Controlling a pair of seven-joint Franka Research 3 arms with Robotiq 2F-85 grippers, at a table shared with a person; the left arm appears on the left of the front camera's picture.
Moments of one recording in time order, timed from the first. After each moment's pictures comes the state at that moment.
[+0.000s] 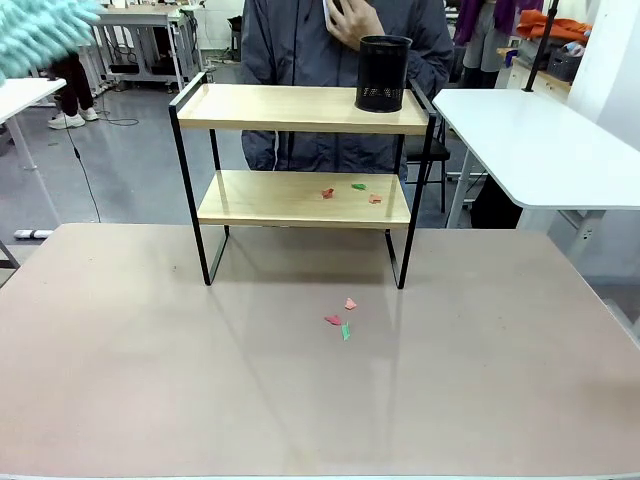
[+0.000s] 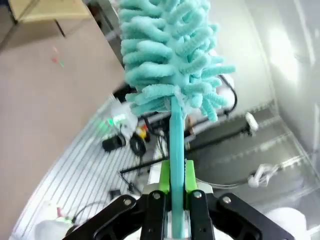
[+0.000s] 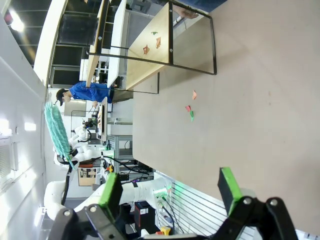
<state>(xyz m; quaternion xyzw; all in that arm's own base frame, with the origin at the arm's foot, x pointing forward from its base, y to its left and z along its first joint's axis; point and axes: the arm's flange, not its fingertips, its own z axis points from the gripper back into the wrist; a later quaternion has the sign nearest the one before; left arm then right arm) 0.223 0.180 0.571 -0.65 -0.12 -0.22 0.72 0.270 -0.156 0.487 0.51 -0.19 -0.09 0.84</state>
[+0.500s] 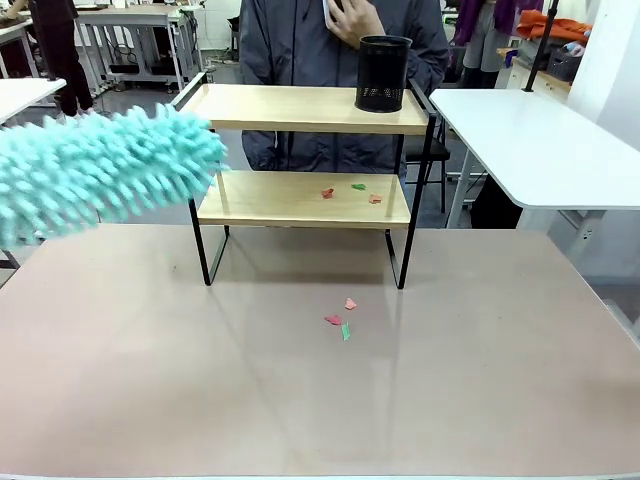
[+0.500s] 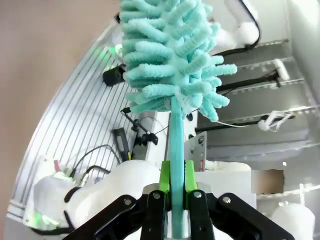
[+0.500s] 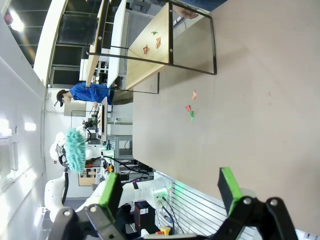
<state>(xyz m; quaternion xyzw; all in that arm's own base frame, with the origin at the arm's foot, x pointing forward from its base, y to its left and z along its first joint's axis) 0.234 0.093 0.554 -0.57 0.05 -0.32 0.75 0.270 -0.156 0.487 0.51 -0.19 -0.09 0.84</state>
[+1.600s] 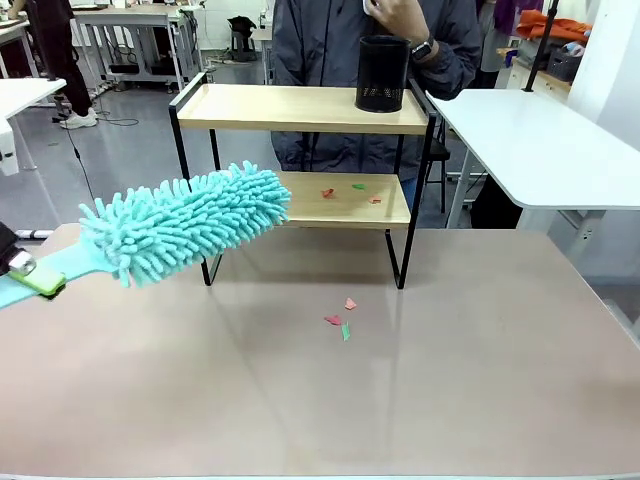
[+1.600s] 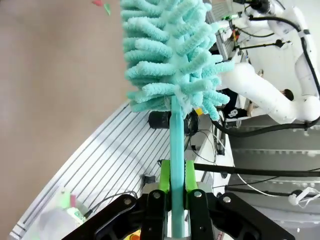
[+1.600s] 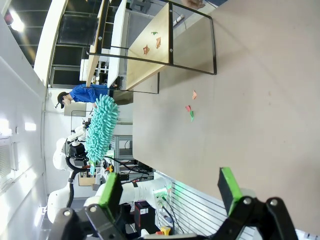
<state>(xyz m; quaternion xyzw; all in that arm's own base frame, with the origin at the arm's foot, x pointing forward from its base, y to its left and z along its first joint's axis) 0.245 -0.021 0.511 -0.49 -0.03 -0.21 0.84 0.270 -0.156 0.487 0.51 -0.19 -0.09 0.84</state>
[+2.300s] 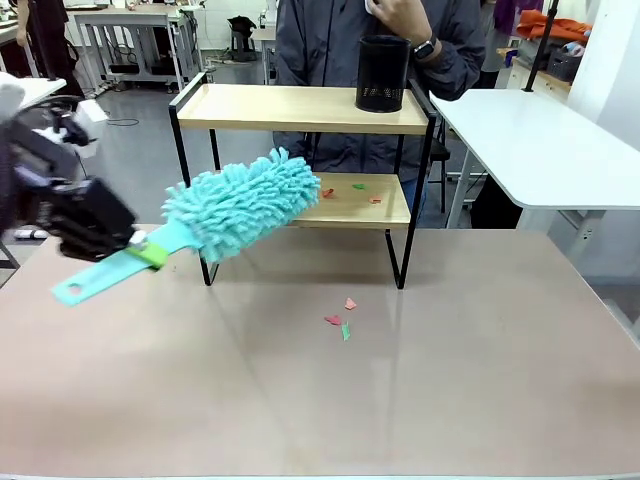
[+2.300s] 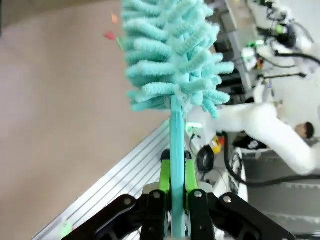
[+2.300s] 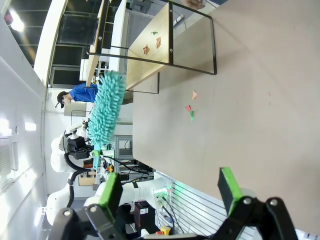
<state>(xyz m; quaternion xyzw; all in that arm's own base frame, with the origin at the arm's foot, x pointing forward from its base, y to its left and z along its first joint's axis) 0.280 -0.119 0.516 -0.44 -0.09 -0.16 0.88 0.270 -0.156 0.487 0.51 -0.19 -0.09 0.84</state>
